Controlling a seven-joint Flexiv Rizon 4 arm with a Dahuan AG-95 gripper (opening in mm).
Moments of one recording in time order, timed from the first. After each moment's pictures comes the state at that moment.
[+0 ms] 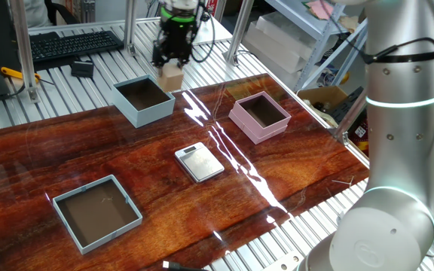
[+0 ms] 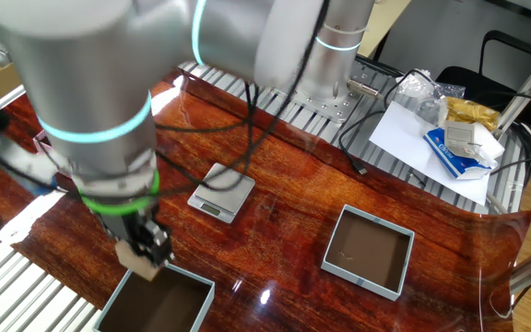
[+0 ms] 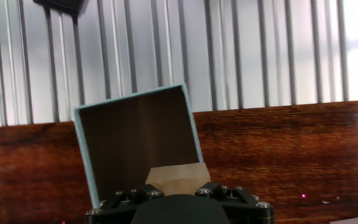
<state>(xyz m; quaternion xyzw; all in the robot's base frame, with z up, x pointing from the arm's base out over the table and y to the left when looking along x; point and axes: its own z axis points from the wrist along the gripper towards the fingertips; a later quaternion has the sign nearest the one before) 0.715 -0.041 0.161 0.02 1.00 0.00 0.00</state>
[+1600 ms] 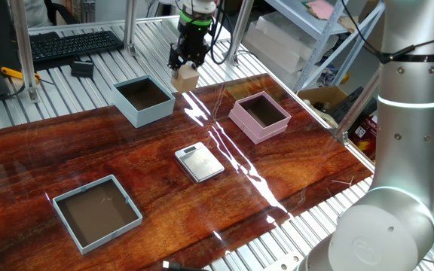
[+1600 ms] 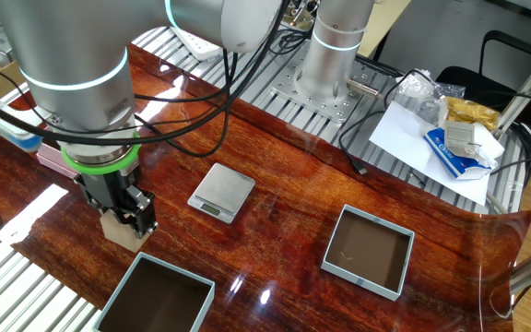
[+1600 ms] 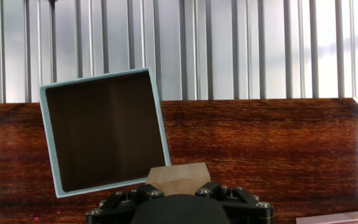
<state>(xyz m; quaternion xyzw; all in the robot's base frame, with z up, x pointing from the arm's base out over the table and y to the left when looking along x) 0.702 -0.074 0.157 0.00 1.00 0.01 0.01</state>
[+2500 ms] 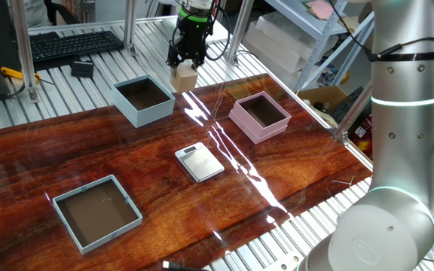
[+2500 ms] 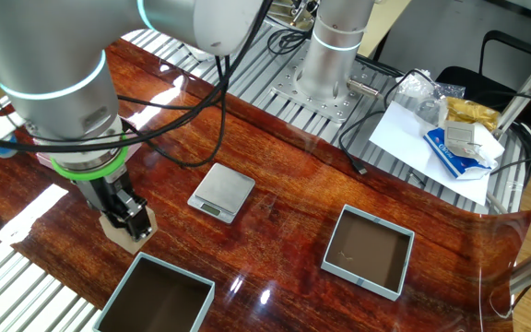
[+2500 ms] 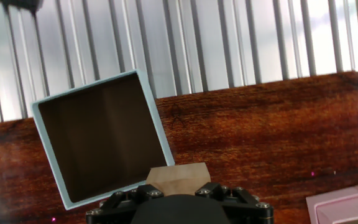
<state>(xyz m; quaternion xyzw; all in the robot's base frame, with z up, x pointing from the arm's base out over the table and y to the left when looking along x) 0.704 -0.075 0.157 0.08 1.00 0.02 -0.02</state>
